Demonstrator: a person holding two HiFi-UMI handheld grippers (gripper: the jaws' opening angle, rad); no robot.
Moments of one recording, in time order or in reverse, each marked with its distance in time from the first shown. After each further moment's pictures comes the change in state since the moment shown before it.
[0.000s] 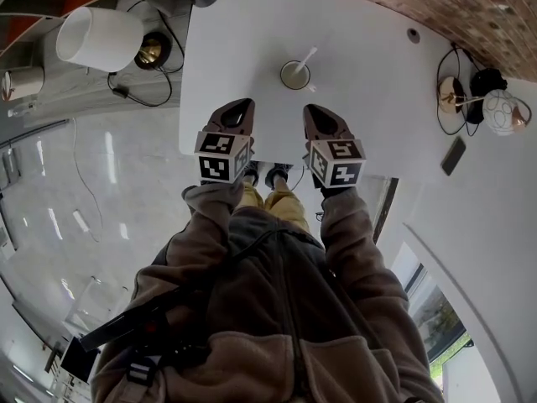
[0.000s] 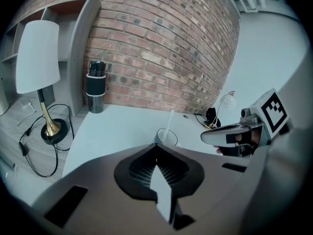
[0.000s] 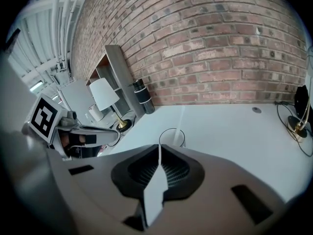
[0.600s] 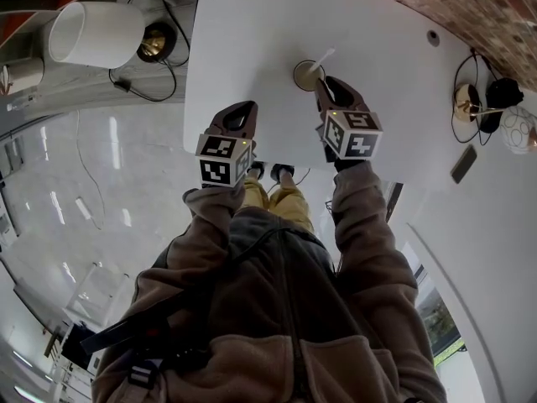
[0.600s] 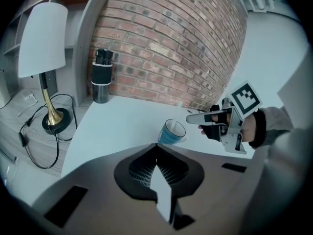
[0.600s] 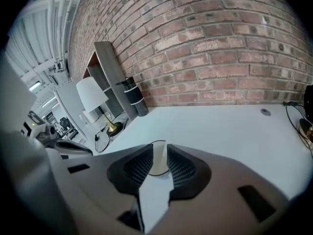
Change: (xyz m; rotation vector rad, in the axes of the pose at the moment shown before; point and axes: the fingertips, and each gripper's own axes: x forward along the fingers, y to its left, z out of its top) left arm 0.009 0.020 -0.026 -0.043 0.060 0.013; right arm 0.064 -0.039 0.026 0.005 -0.007 0.007
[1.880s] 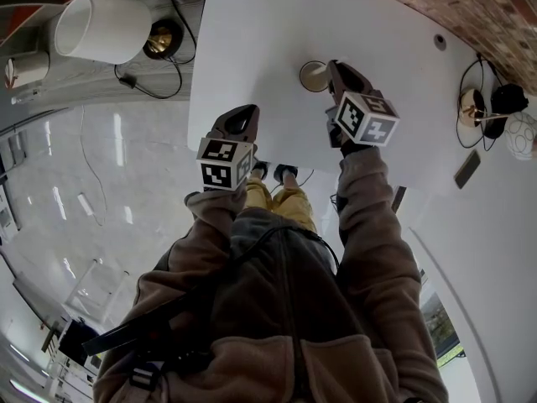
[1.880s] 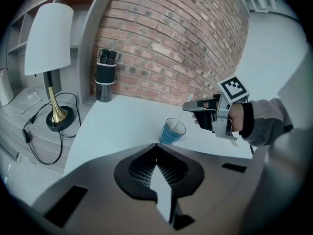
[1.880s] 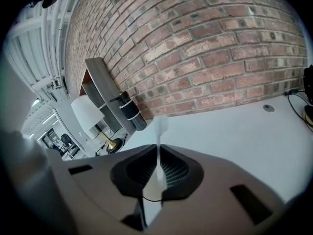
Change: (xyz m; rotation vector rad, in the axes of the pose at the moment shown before) left arm -0.008 0.007 -0.009 -0.017 -0.002 0.016; right arm 0.015 -0.014 0.041 0.119 -0.108 0.022
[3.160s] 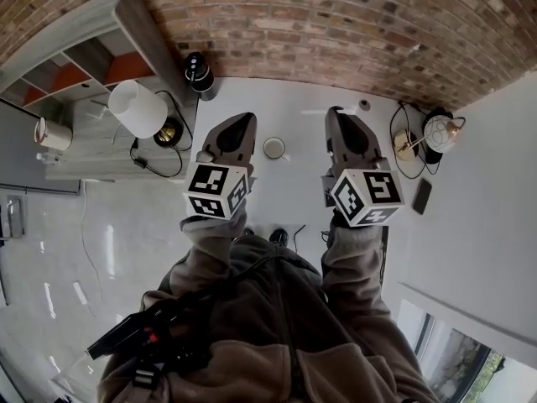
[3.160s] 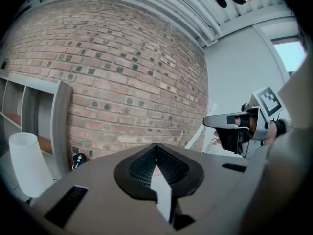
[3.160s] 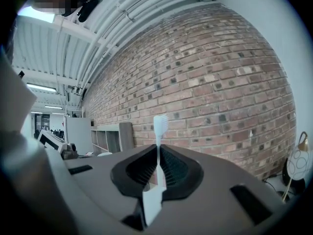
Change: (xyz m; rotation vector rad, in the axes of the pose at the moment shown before) left arm -0.158 -0.134 0.254 0.260 -0.609 -0.118; right arm -0.276 0.128 0.209 -0.296 -0.558 -0.038
